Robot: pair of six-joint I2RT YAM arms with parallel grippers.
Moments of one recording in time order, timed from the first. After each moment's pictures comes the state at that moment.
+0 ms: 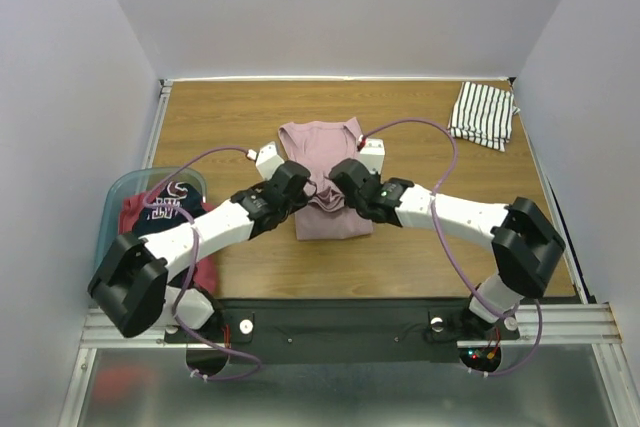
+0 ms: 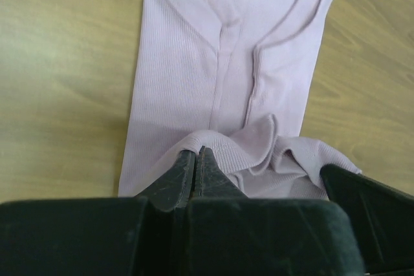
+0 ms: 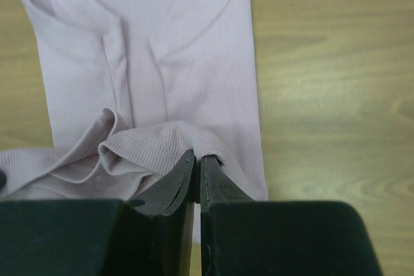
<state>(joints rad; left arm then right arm) -0.78 1.30 0.80 -0.26 -0.45 -1.05 0.92 1.59 1.08 -0.39 0.65 0.78</state>
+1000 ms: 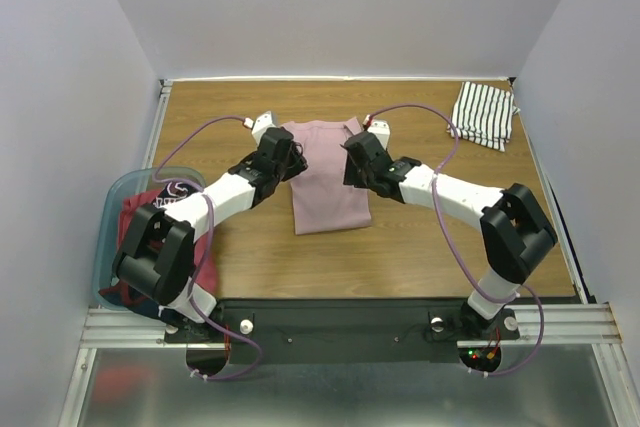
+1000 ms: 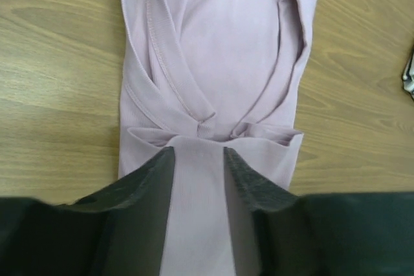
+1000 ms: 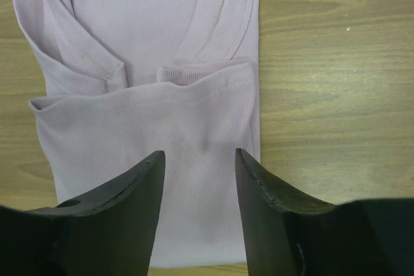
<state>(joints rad) -0.54 1.52 0.94 -0.03 -0.24 -0.83 0.73 1.69 1.17 -0.28 0.43 0.65</state>
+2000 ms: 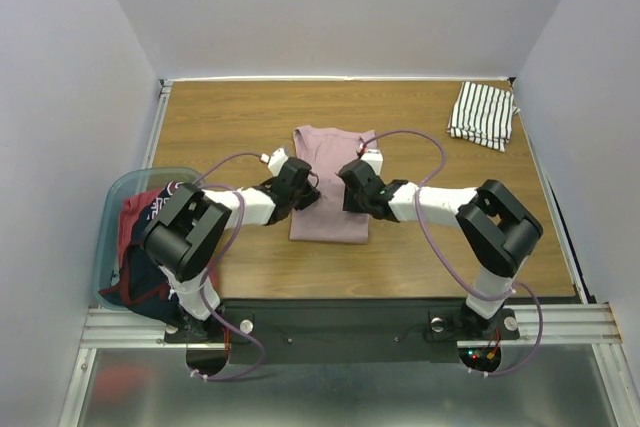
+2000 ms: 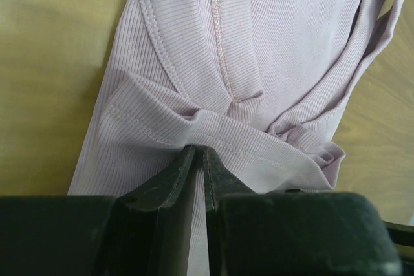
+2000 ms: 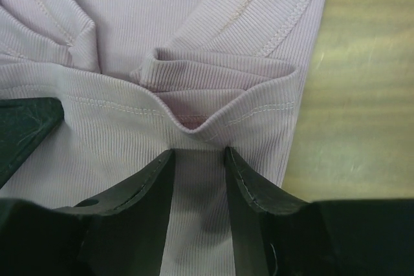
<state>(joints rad) -0.62 1.72 0.81 0.17 -0.18 -1.08 0.77 1.78 1.02 -0.14 0.36 0.71</state>
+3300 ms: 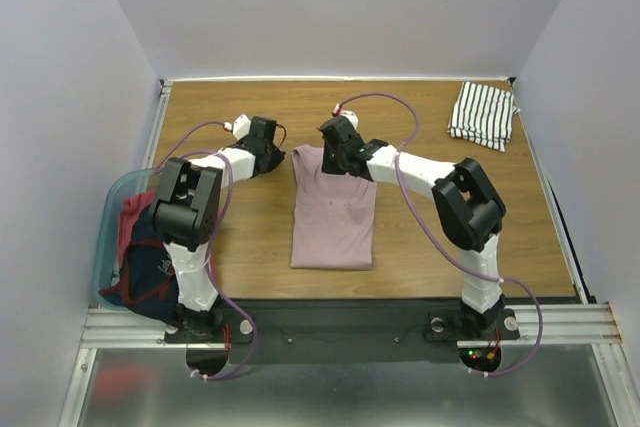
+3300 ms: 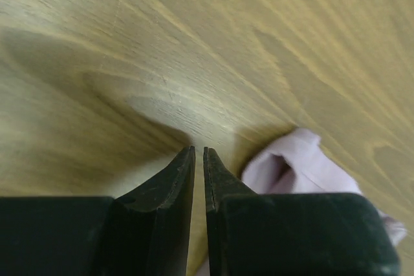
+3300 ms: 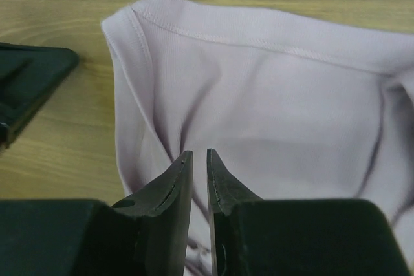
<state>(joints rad) -0.32 1.87 1.12 -0.05 -0.22 -0.97 0.71 2.01 1.48 -0.25 0.23 0.64</state>
